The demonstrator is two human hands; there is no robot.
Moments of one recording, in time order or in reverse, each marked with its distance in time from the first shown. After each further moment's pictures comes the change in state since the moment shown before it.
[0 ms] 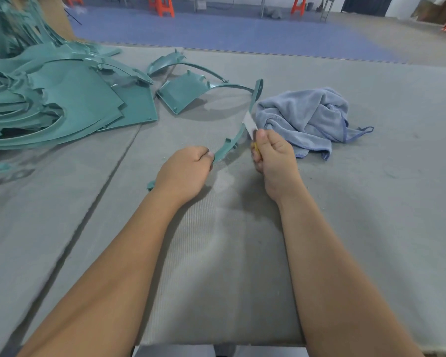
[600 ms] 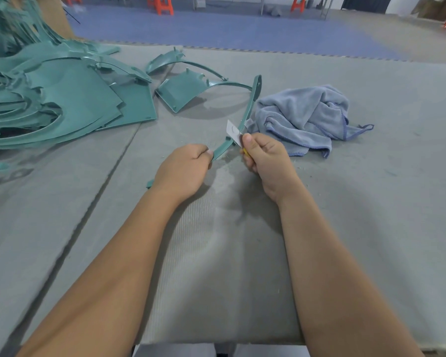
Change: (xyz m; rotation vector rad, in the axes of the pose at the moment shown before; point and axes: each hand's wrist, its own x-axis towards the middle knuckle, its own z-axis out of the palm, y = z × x) left_hand 0.000 0.000 -0.002 -0.039 -0.017 0.008; right_hand -0.003 -0.002 0.001 -0.041 -0.134 0.013
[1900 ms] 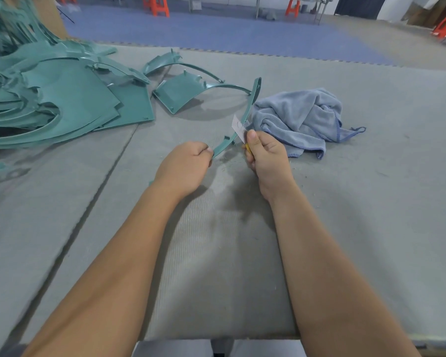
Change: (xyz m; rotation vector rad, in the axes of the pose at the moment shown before) left_hand 0.000 0.010 -0.002 -0.053 -0.020 -0.021; right_hand 0.002 0.001 0.003 0.029 0.132 -0.040
